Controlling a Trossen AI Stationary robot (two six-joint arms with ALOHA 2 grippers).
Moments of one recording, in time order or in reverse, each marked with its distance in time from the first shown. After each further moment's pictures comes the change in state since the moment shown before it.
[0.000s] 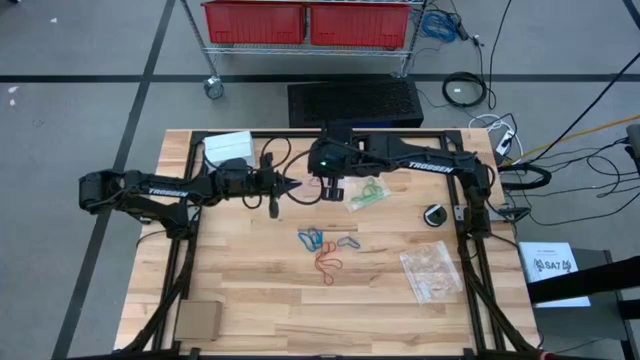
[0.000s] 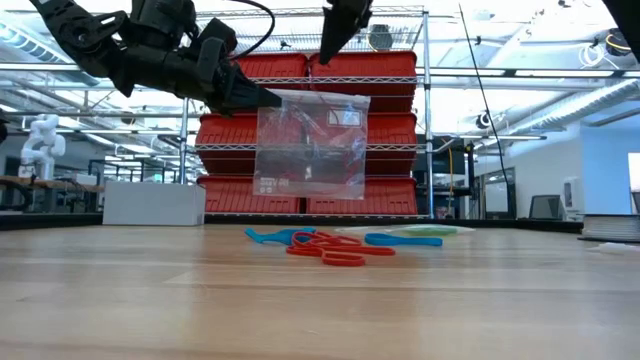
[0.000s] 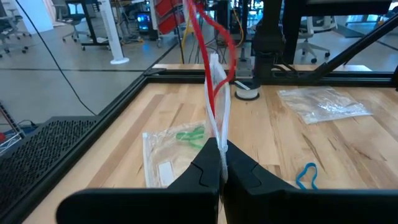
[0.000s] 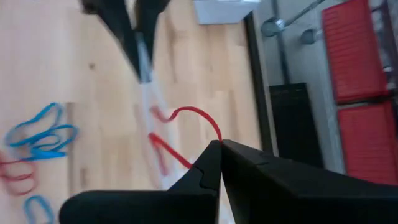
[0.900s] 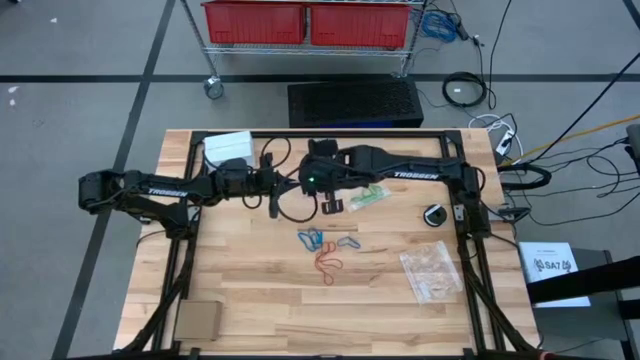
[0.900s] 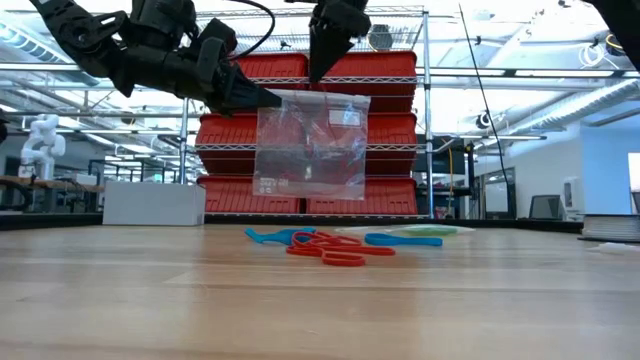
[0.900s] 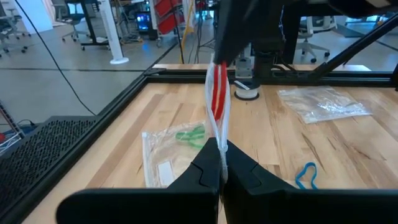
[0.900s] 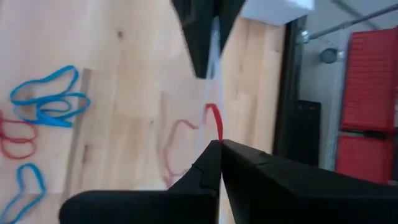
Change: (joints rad) left arm 0.000 0.000 0.000 -0.001 0.002 0.000; right arm 0.040 0.080 0.000 0.001 -0.007 -0.181
